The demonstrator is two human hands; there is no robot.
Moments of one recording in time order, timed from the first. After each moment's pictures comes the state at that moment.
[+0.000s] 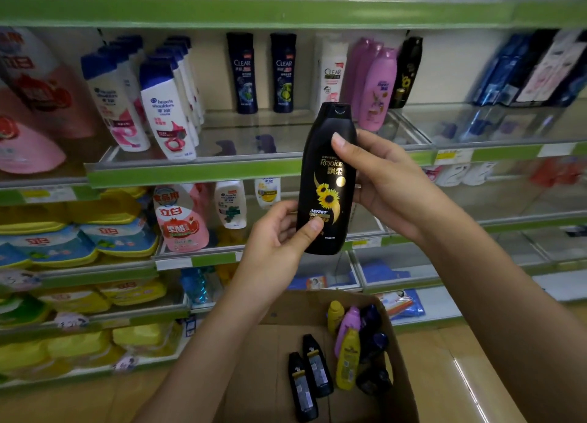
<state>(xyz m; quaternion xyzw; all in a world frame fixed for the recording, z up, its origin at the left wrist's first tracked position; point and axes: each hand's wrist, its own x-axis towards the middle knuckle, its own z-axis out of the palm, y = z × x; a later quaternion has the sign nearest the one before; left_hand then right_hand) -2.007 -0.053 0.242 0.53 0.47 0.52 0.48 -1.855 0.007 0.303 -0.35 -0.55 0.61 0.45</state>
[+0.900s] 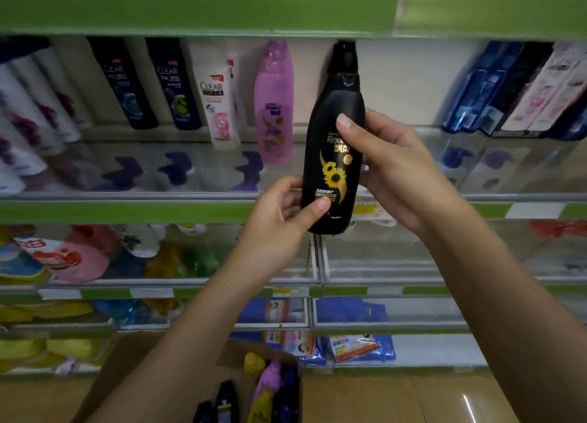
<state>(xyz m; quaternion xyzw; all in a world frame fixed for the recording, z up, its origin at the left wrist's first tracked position) -1.764 0.142 0.260 0.52 0.52 0.52 0.44 -1.623 0.207 0.305 -0.30 -0.59 0.59 0.46</state>
